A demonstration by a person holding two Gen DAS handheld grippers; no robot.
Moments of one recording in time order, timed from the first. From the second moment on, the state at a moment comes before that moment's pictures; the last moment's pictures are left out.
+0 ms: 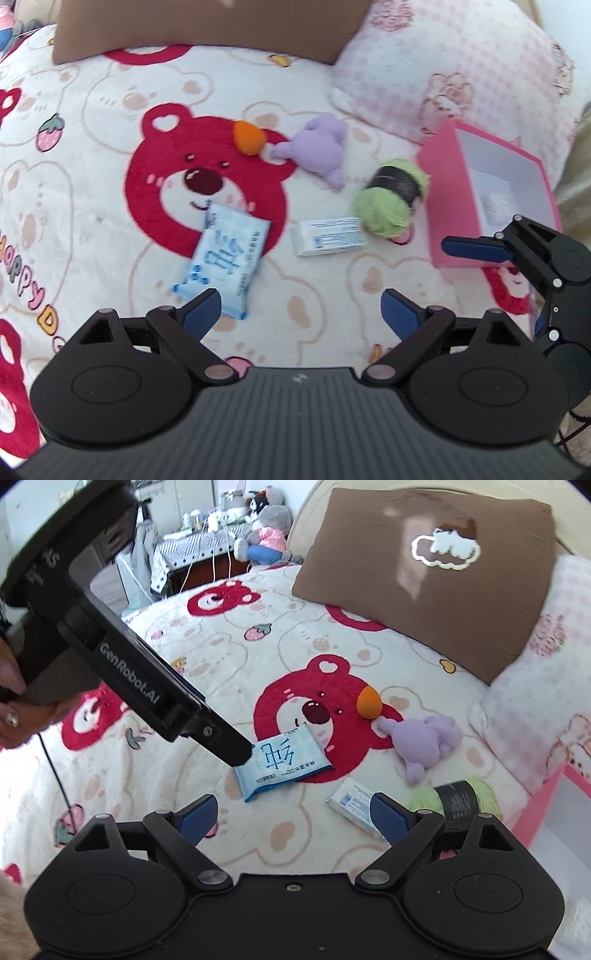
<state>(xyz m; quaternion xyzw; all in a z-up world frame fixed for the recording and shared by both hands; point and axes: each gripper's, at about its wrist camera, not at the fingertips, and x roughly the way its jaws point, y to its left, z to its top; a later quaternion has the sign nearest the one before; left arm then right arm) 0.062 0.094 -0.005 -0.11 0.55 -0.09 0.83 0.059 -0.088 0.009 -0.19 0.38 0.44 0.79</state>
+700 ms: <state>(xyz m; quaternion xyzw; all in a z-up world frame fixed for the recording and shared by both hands) 0.100 0.133 -0.078 -0.12 0.50 -0.04 0.86 0.128 -0.020 -0.079 -0.14 0.44 0.44 0.77</state>
